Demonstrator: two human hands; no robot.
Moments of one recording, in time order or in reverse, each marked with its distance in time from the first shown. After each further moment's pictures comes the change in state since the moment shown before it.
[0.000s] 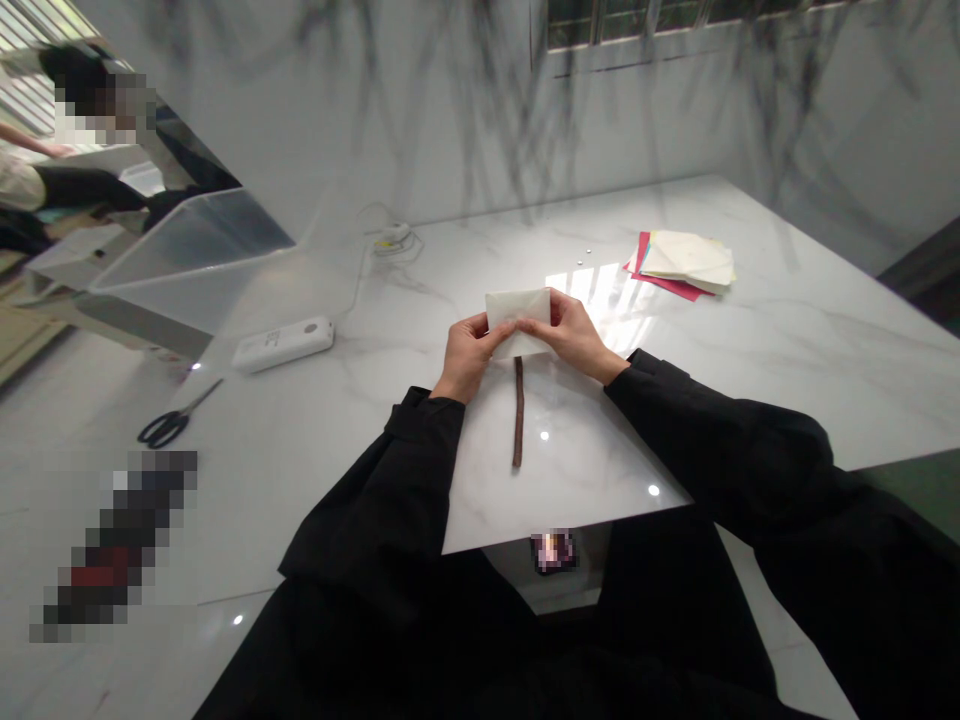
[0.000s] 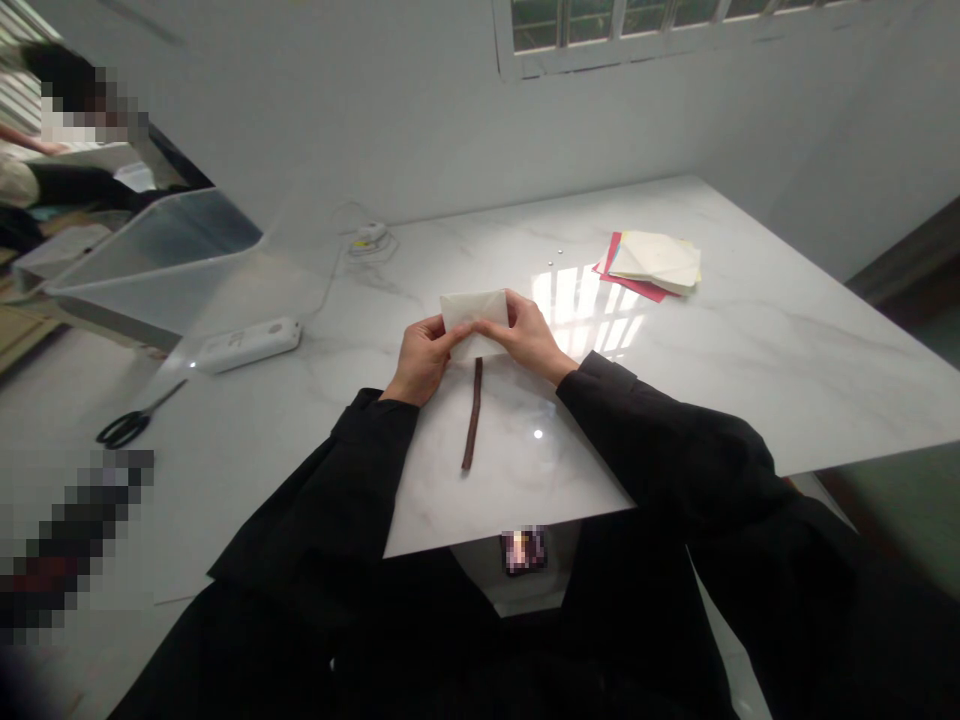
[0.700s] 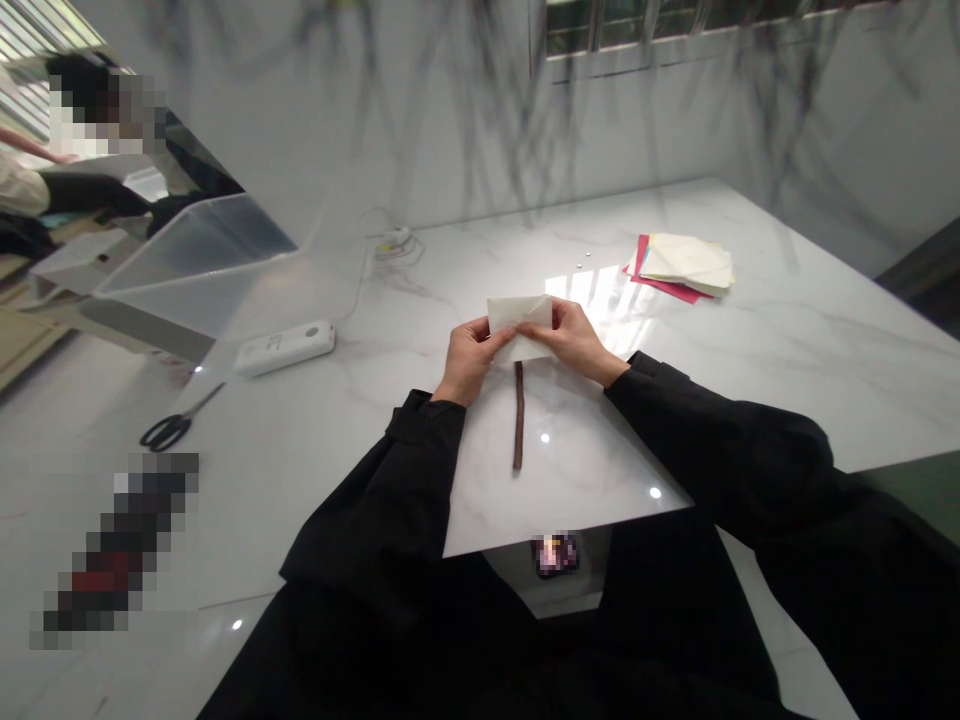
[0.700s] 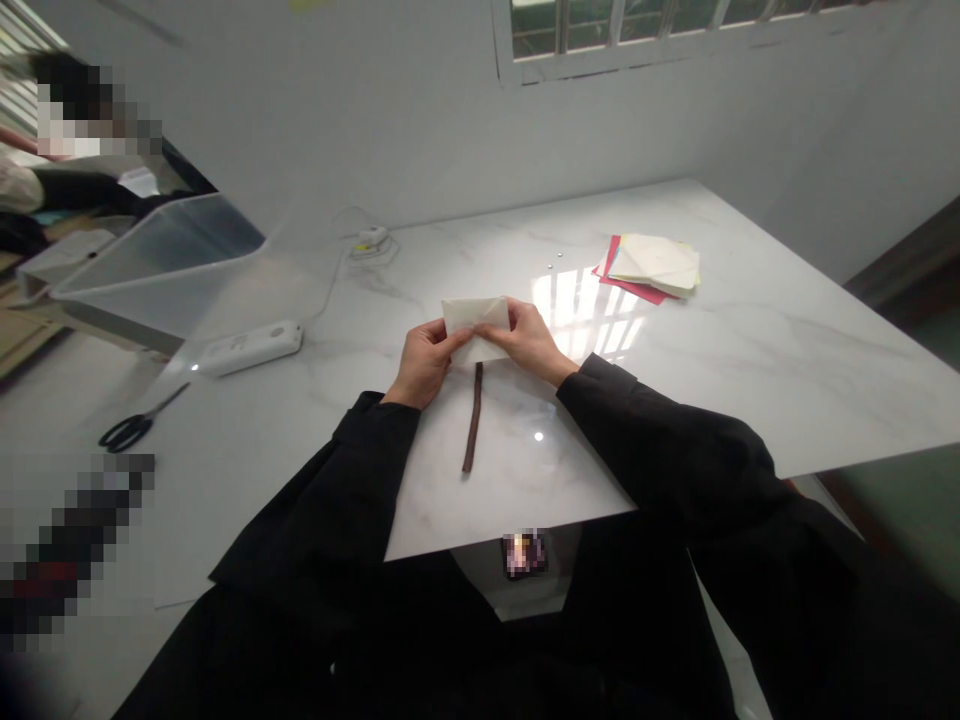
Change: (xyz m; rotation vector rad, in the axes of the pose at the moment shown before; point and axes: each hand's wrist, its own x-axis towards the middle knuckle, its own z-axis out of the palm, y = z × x) left_hand 0.001 -0.002 -0.001 -0.031 -0.003 -0.032; right_hand 0.001 0.004 0.000 0.033 -0.009 0.038
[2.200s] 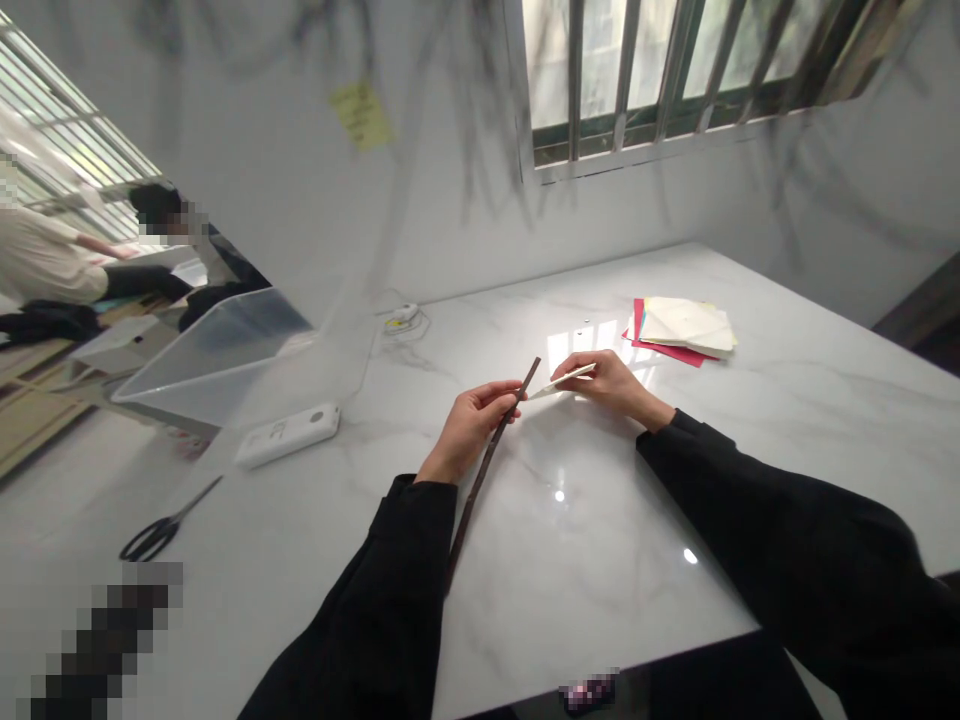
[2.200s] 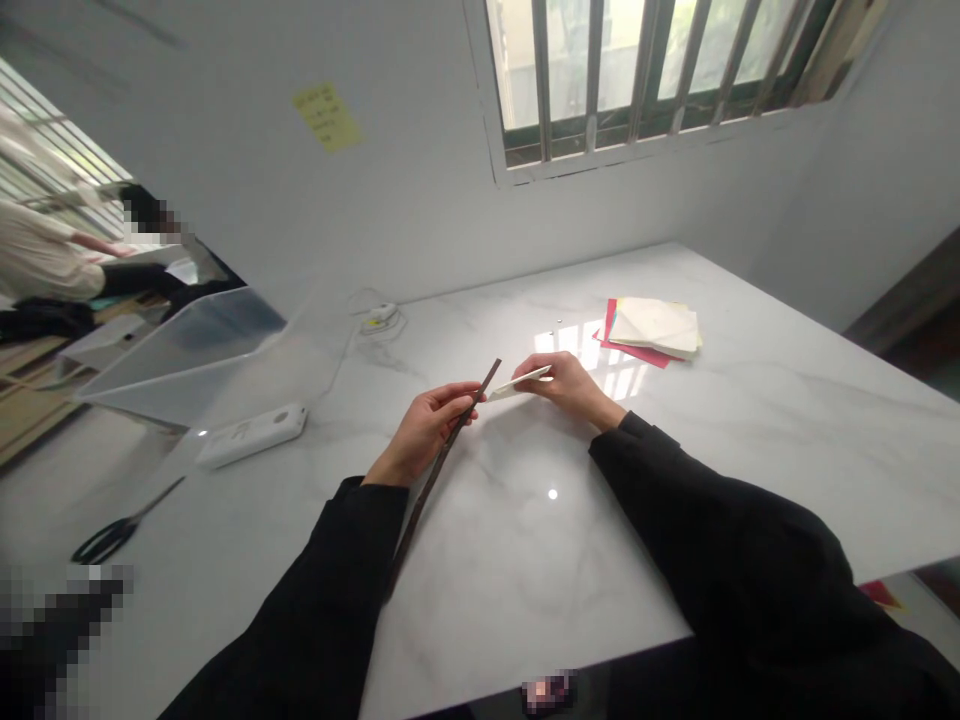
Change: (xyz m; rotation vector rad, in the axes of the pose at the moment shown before) left_hand 0.014 0.027 -0.021 0.057 -0.126 -0.201; right_hand 0.024 -0.002 -0.061 -0.153 -0.100 -0.078
